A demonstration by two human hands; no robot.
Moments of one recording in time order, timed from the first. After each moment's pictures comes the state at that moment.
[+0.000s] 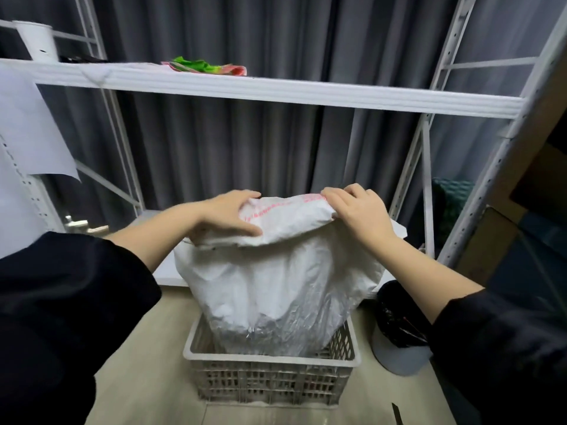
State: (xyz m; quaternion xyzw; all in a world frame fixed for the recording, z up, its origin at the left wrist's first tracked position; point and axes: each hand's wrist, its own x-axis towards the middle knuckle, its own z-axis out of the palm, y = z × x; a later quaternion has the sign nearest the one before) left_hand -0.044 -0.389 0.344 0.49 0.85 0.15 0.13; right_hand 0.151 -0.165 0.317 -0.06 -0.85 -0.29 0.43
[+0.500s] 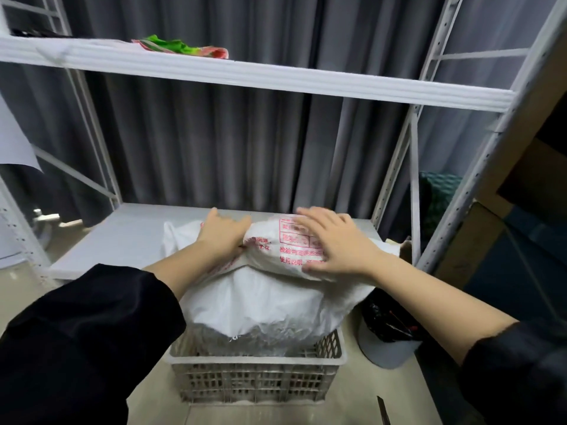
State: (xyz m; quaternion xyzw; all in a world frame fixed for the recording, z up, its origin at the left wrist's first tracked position) left_hand -0.036 -0.340 0.265 0.50 0.85 -0.08 -0.18; right_hand 0.166 -0.174 0.288 -0.04 -0.99 -0.10 0.14
